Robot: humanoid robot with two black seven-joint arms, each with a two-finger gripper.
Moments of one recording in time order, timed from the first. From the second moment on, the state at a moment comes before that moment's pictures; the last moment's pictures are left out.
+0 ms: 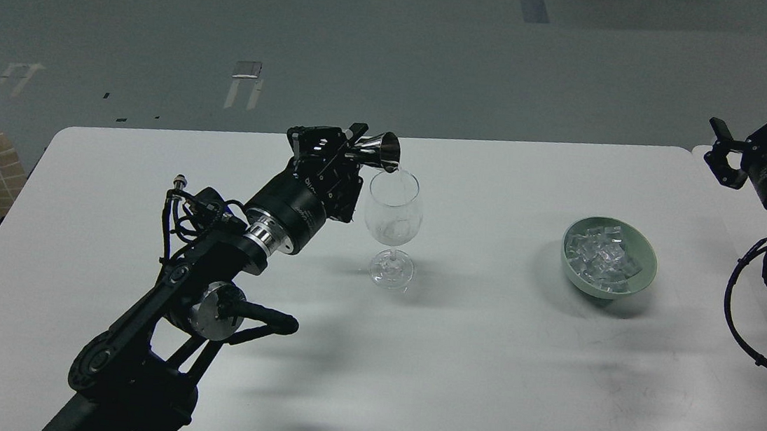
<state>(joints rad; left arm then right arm) -0.28 0.03 -1.12 -1.46 0.78 -0.03 0.05 0.63 -0.38 1.31 0.56 -0.55 0.40 0.20</state>
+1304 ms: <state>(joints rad) -0.32 0.12 -1.12 -1.46 0.91 -0.08 0.05 0.63 -0.40 1.31 0.61 -0.55 0.41 0.20</state>
